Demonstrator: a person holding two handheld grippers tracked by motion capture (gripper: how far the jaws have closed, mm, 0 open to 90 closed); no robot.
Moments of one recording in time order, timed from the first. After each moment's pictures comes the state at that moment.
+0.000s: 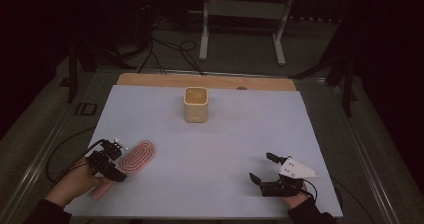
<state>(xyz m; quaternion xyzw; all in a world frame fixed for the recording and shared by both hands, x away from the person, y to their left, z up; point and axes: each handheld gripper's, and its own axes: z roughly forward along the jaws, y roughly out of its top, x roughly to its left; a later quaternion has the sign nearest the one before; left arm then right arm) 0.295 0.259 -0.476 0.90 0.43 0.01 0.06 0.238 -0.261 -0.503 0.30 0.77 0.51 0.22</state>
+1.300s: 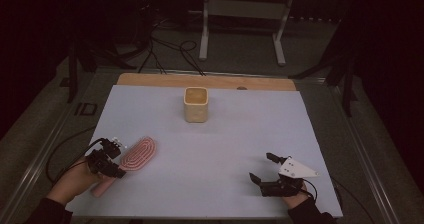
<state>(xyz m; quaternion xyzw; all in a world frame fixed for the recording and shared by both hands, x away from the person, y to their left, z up) 0.300 0.267 -0.476 0.90 0.42 0.00 0.12 0.239 -0.261 -0.504 0.30 0.77 0.51 0.22</state>
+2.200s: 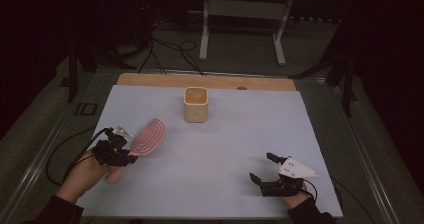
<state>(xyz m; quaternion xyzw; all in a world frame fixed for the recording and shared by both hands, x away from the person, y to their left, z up) 0.303 0.240 -0.440 0.89 0.41 0.06 0.21 0.239 -0.262 -0.504 0.30 0.77 0.51 0.22</state>
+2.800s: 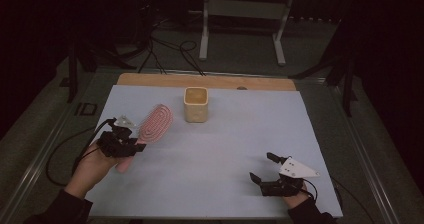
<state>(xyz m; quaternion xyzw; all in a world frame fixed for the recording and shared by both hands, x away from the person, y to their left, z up) 0.309 0.221 -0.410 0.87 0.40 0.11 0.27 0.239 -0.262 -0.504 0.30 0.77 0.51 0.22</state>
